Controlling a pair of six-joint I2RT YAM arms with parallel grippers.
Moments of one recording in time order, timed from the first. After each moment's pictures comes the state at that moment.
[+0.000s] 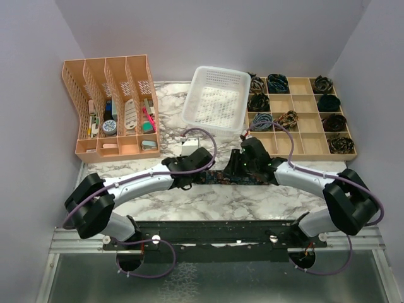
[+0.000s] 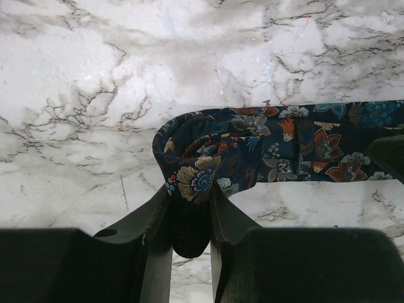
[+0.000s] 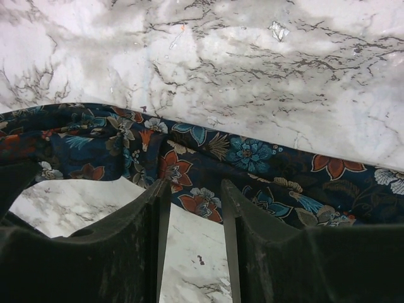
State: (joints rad) left arm -0.92 1.40 0.88 -0.51 -0.45 -0.81; right arm 0.66 1.44 0.69 -0.05 -0.07 0.65
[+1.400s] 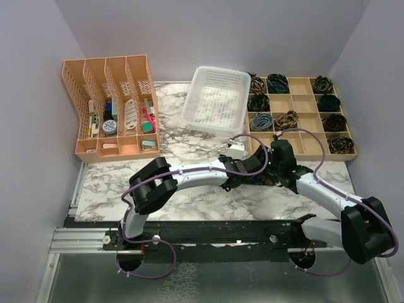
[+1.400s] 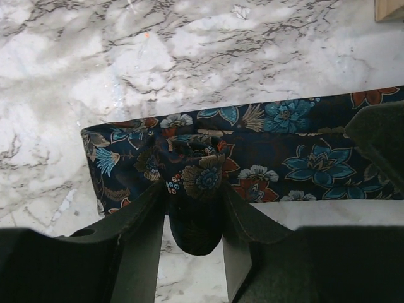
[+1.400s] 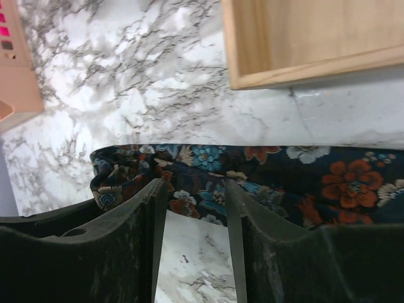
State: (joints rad) left arm -1.16 1.96 1.43 -0.72 -0.66 -0.87; right arm 0.40 1.17 0.50 0.01 -0.14 0.78
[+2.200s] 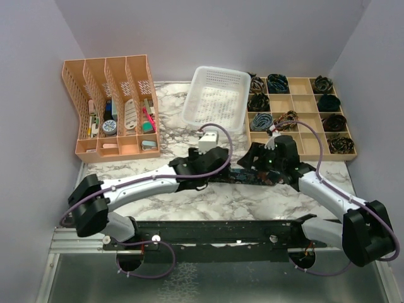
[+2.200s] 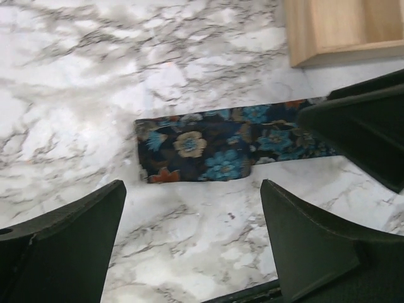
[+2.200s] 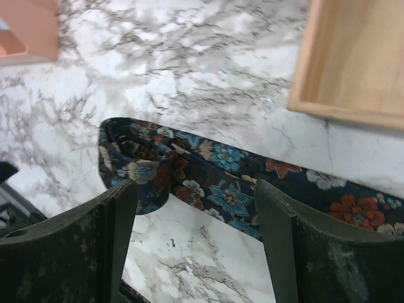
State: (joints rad) left arm -1.12 1.50 1.14 -0.50 -0.54 -0.81; right arm 0.36 1.14 0.53 -0.02 -0.27 0.54
